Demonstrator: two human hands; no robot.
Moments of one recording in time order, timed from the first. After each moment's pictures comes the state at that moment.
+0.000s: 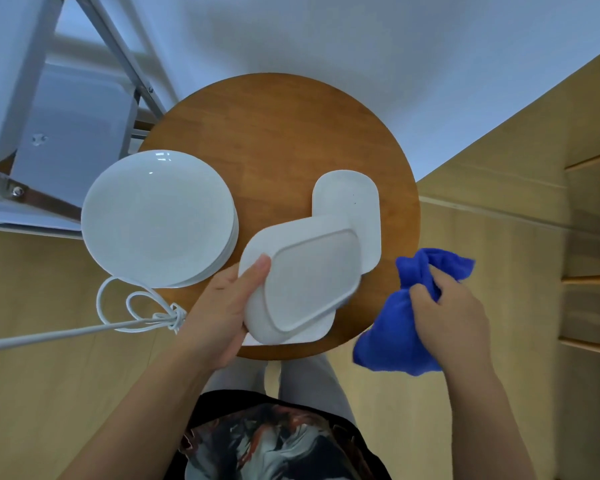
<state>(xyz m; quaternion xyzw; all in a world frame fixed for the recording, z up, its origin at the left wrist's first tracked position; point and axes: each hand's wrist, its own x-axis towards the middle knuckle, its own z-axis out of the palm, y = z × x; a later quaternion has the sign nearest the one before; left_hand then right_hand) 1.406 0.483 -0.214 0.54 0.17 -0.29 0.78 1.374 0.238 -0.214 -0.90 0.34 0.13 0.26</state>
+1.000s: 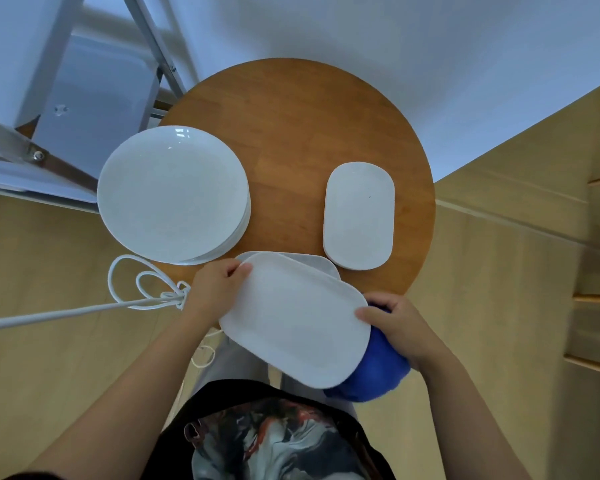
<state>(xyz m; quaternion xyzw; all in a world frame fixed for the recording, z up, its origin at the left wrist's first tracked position) 1.405 0.515 -0.317 0.87 0.19 -0.26 0.38 1.365 0.245 -0.260 -0.68 0.18 0.36 0.61</state>
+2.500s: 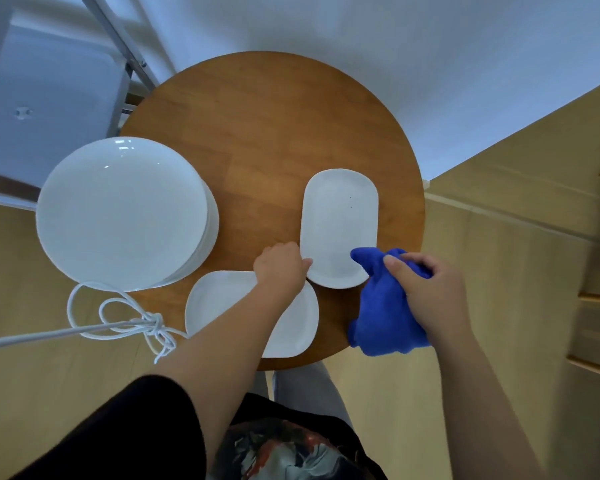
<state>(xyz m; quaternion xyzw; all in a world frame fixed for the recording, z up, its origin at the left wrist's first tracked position) 1.474 0.376 -0.364 0.93 0.07 -0.33 0.12 1.427 0.193 -0.270 -0.79 0.34 0.13 0.49</state>
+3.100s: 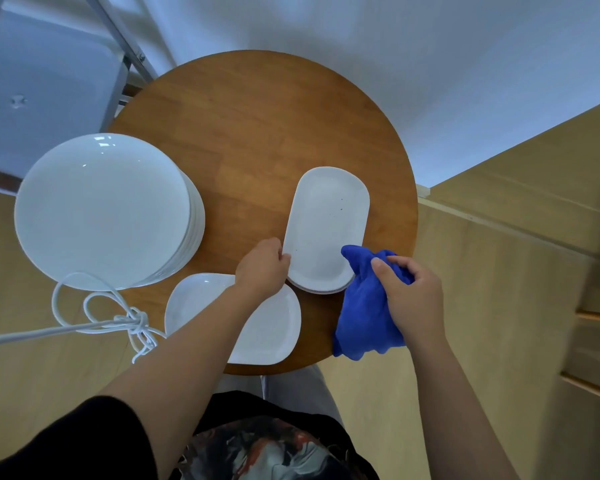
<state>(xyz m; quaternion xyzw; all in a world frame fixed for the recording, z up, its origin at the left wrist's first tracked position) 1.480 0.380 -0.371 0.91 0.12 -0.31 0.26 1.442 0.180 -0.294 -0.80 0.33 0.12 0.49</state>
